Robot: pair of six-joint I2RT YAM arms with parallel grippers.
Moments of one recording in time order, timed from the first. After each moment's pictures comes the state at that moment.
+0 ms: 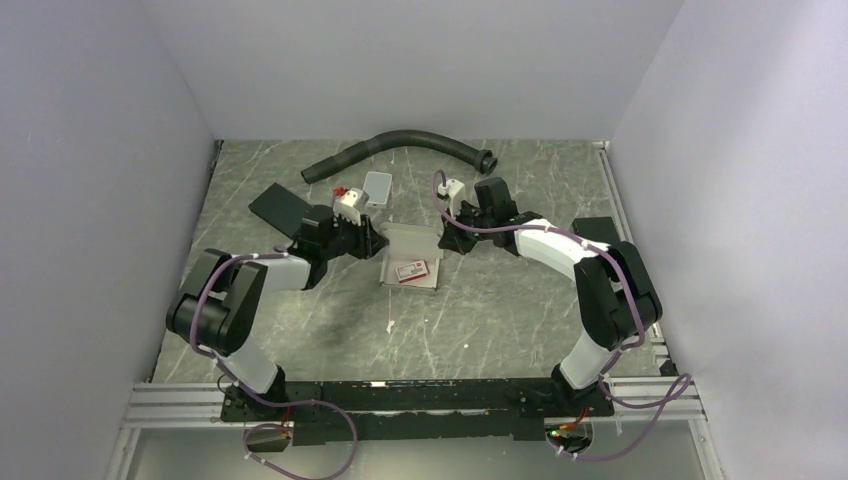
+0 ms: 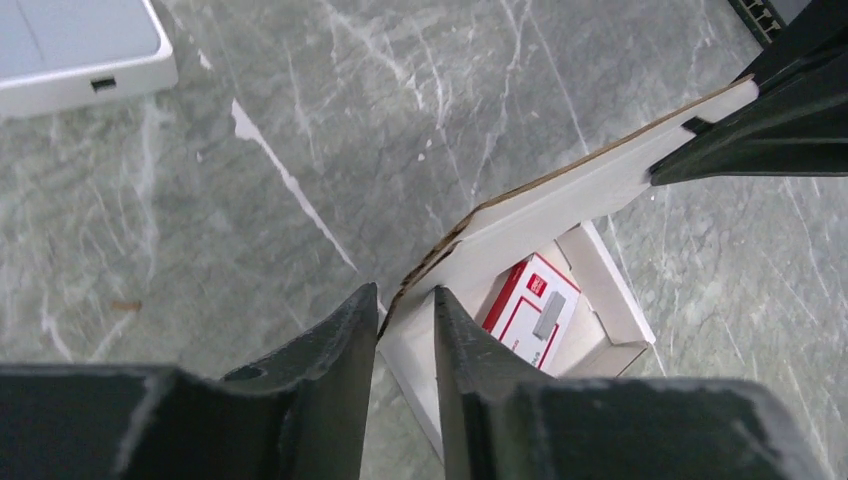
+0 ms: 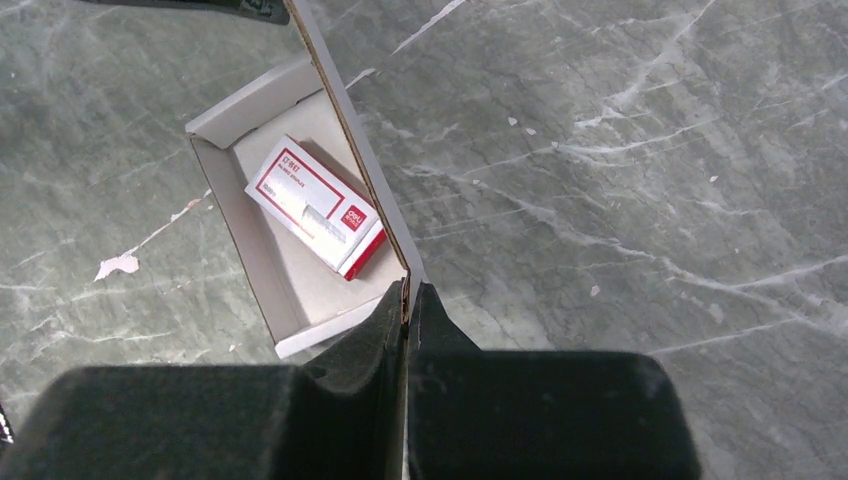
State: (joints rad) left arm -0.35 1.63 0.64 0.59 0.46 -0.23; right arm 0.45 1.67 1.02 -0.11 -0.54 -0.22
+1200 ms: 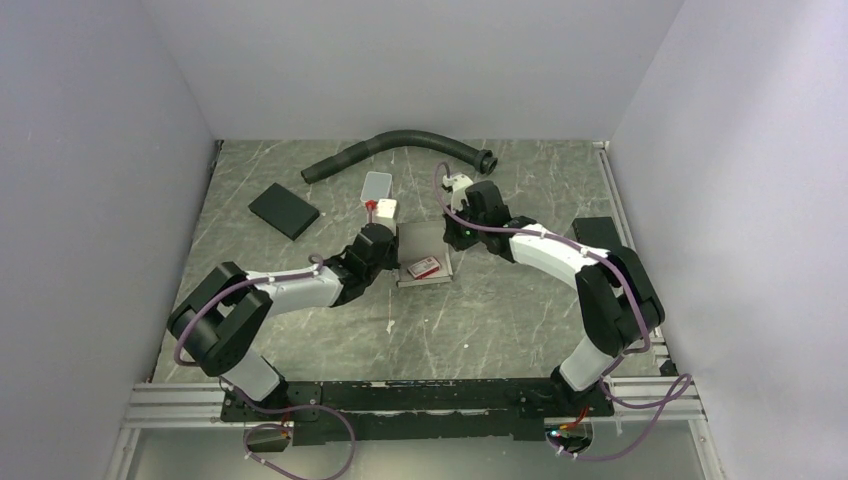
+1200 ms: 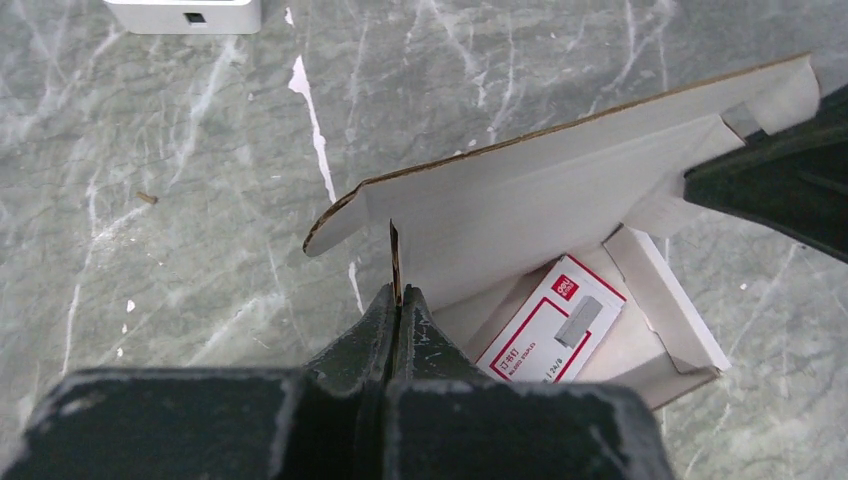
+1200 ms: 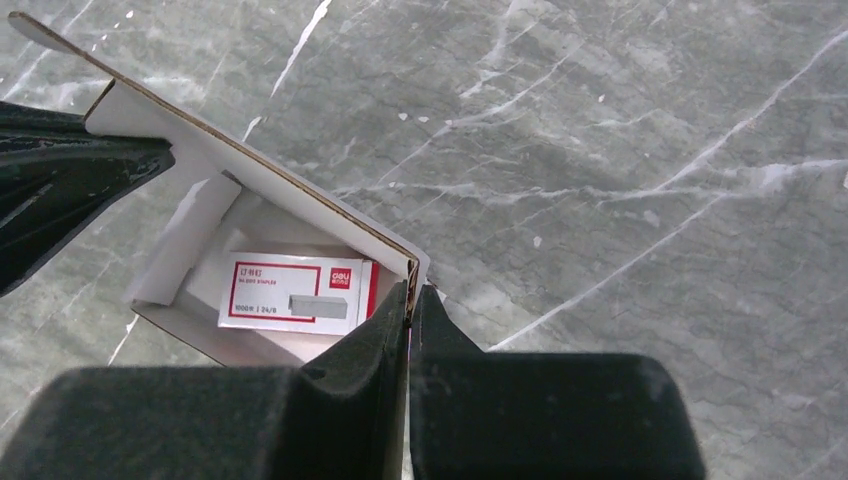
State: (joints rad) left arm -0.74 1.56 0.74 0.32 -0.31 -0.39; right arm 0.52 1.63 1.01 -0.07 -0.18 0.07
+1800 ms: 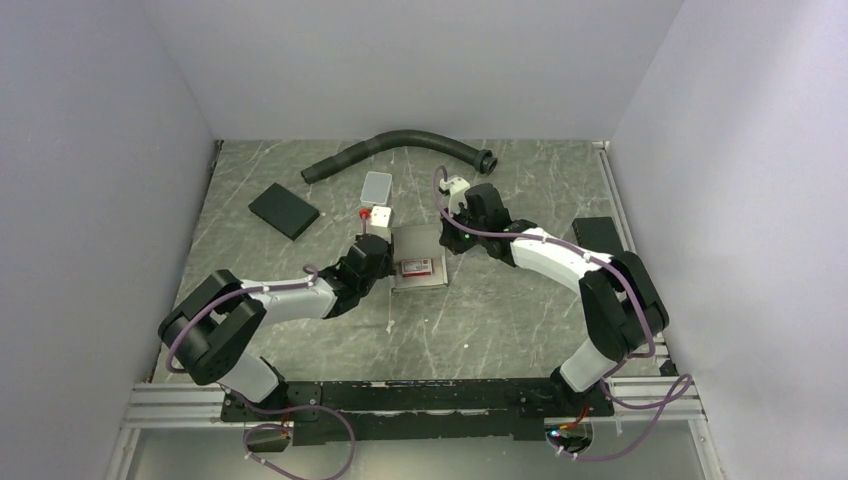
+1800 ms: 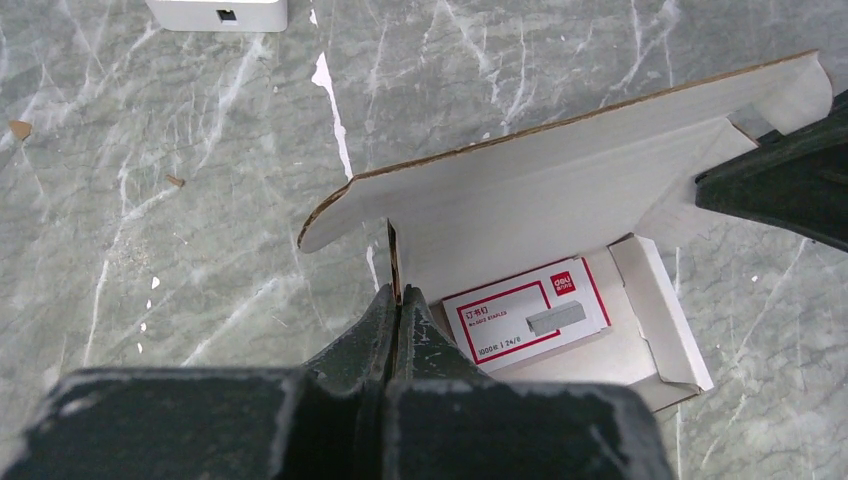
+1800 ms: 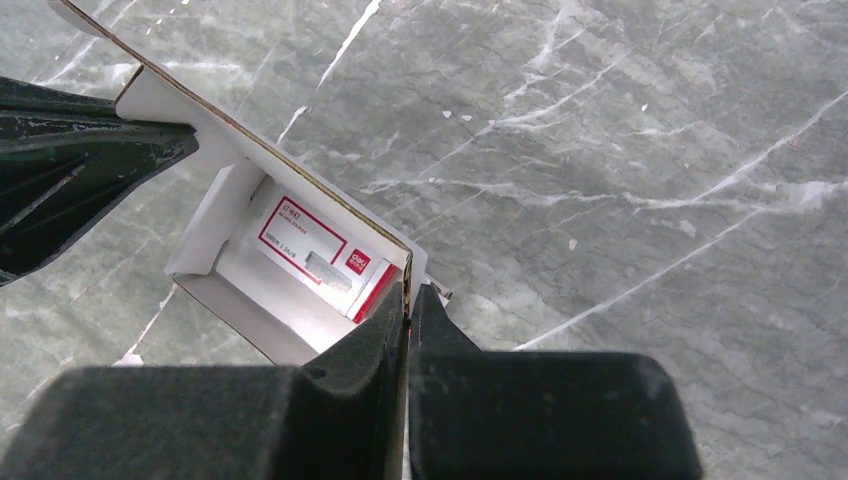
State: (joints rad) left arm -0.77 1.52 0.65 0.40 -0.39 -0.38; right arm 0.55 1.60 0.98 -0.07 -0.23 0.06
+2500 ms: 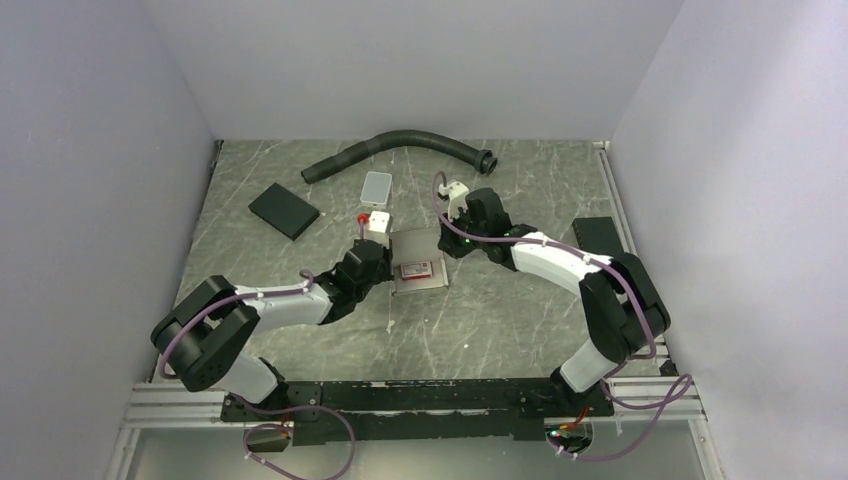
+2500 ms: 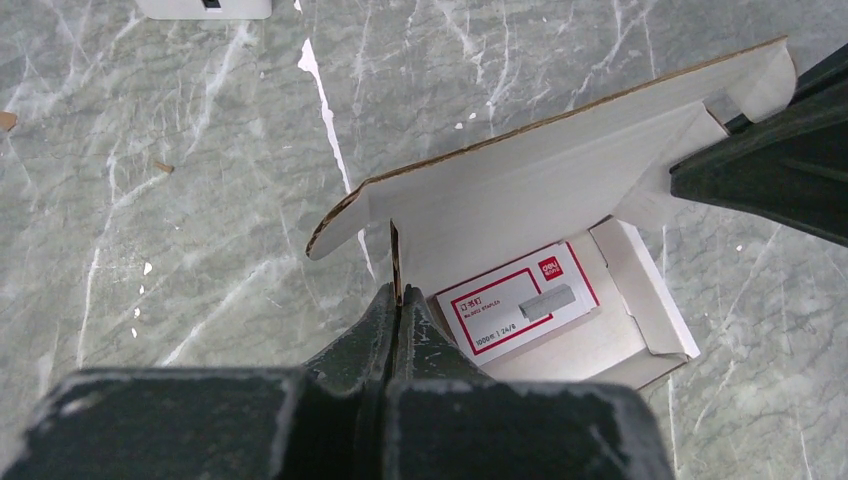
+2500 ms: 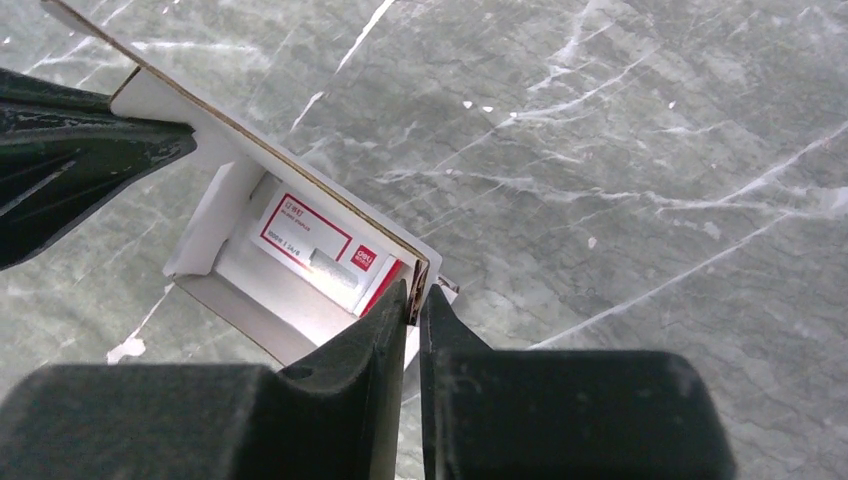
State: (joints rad) left arm -0.78 1.47 0.59 0.44 -0.36 -0.37; right arm 0.55 1.60 0.94 -0.02 -0.25 0.04
